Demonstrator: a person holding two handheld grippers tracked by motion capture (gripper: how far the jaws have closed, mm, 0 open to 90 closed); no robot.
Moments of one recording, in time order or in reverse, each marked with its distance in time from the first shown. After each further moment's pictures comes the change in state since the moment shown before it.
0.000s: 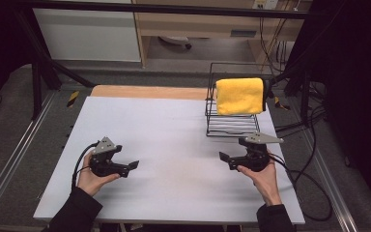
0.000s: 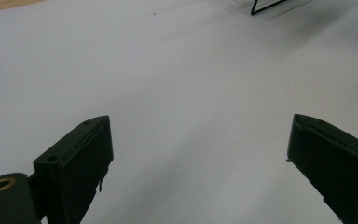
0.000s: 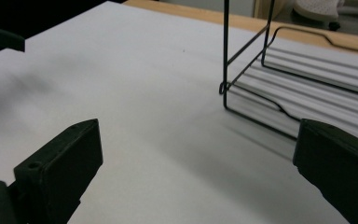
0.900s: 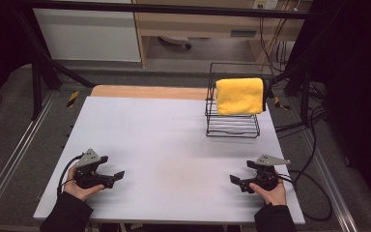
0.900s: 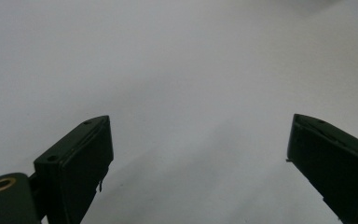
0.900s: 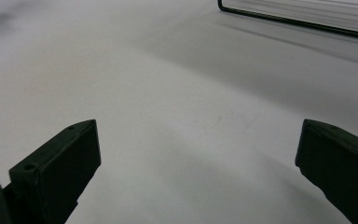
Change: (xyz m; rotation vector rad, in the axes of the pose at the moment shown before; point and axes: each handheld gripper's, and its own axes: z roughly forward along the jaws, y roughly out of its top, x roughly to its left) left arm 0.018 -0.045 -0.022 0.013 0.018 -0.031; right arm -0.022 -0.077 -0.014 0.091 0.041 0.048
